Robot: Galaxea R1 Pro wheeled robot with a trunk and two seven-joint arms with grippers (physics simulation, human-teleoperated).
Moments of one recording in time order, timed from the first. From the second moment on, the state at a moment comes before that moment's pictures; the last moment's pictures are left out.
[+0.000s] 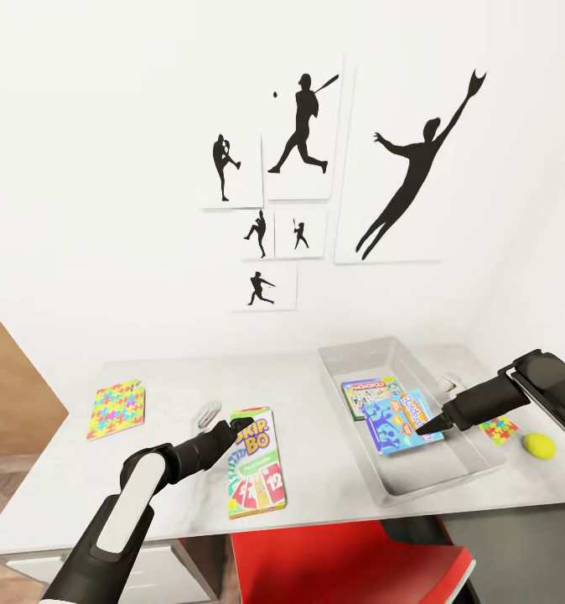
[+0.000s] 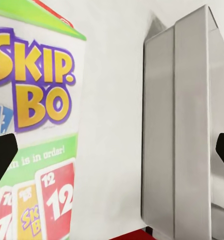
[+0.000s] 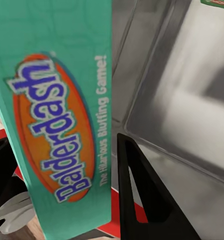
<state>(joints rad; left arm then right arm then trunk) -0.39 0.00 -0.10 -1.33 1.10 0.72 0.22 -0.94 -0.68 0.53 -0.99 -0.08 0.98 1.38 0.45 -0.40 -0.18</state>
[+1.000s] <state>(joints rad) -0.39 0.00 -0.10 -1.33 1.10 0.72 0.22 -0.94 -0.68 0.53 -0.99 -0.08 0.98 1.38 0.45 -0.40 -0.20</state>
